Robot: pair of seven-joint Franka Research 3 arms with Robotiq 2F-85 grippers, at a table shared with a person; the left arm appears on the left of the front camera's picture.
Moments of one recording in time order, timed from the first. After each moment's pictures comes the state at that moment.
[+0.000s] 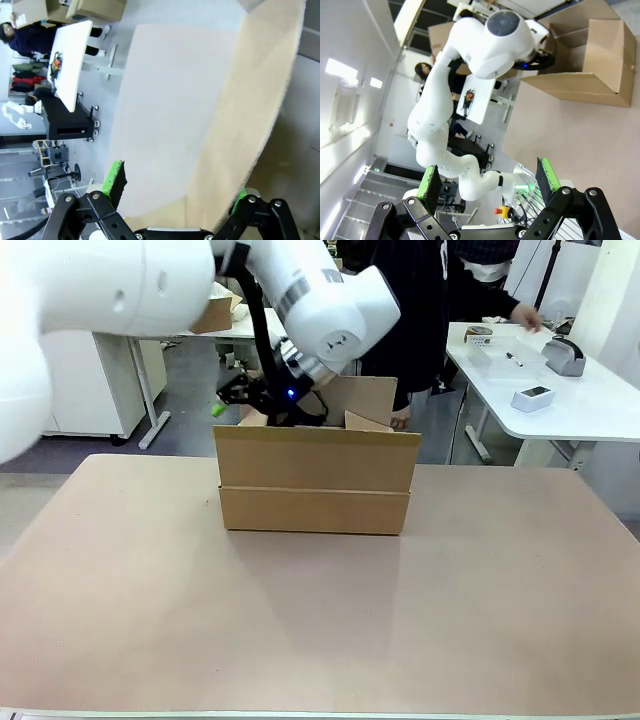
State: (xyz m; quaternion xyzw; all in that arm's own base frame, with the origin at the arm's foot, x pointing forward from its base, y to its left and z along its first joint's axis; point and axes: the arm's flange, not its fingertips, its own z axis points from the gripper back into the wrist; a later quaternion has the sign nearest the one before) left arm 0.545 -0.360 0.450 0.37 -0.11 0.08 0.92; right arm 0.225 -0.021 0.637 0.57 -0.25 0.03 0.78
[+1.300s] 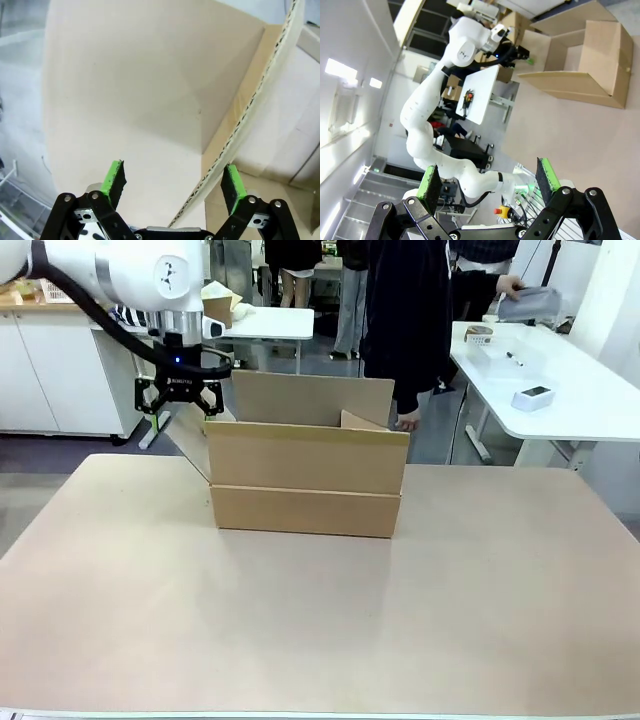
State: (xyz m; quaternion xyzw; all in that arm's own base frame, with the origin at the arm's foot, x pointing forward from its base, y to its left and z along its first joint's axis) left arm 0.601 -0.161 0.460 0.04 0.04 0.11 0.99; right arm 0.225 -0.021 0.637 0.57 -0.25 0.03 0.78
